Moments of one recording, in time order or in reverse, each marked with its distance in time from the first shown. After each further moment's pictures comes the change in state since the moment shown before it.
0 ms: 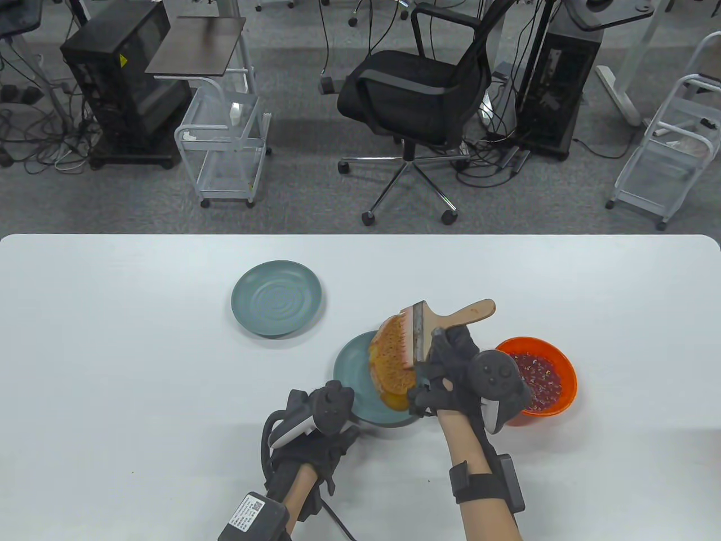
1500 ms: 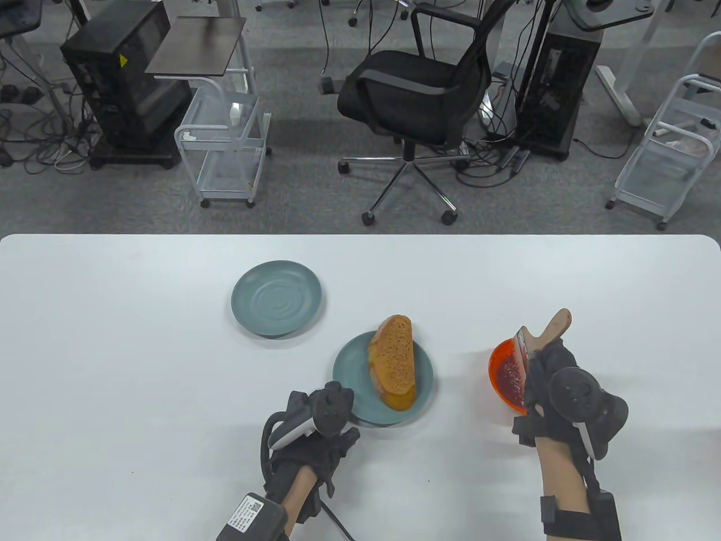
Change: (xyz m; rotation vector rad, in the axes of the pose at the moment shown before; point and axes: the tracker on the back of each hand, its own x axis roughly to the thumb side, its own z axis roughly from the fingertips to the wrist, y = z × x) left_hand -0.001 -0.001 0.001 -0.012 -0.004 0.001; right_hand -0.031 -0.138 -0.019 -0.102 -0.174 0.581
